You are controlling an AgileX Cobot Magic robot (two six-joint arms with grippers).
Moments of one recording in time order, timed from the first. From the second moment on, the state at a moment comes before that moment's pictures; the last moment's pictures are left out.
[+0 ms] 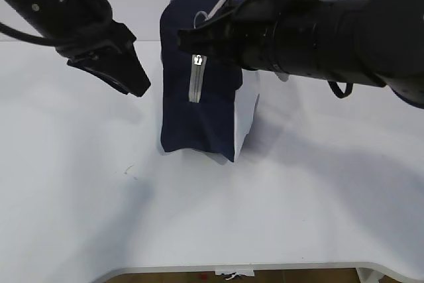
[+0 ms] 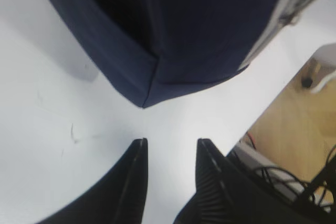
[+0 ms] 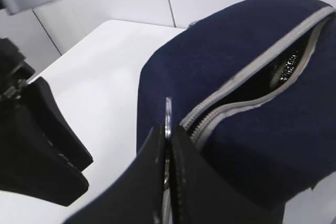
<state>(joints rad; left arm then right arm) -0.42 1.72 -1.49 -0.48 1.13 0.39 0.66 1.52 -1.02 0.76 -0.11 -0.51</state>
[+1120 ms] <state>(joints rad) -0.66 1.54 -0.85 -1.01 0.02 0.90 0.66 1.52 -1.02 0.85 -0.08 -0.51</state>
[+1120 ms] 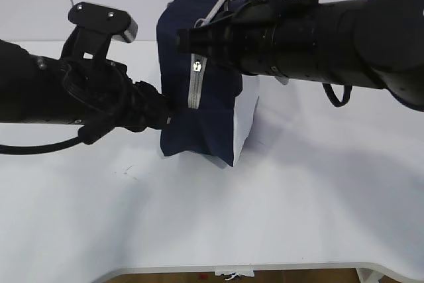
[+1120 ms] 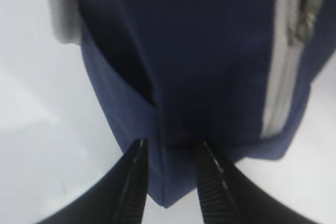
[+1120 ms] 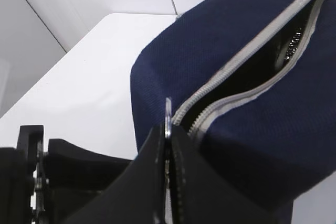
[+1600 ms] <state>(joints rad) -0.66 1.54 -0.85 -1.17 0.04 0.90 0.66 1.52 -1.02 0.86 -0.08 -0.51</state>
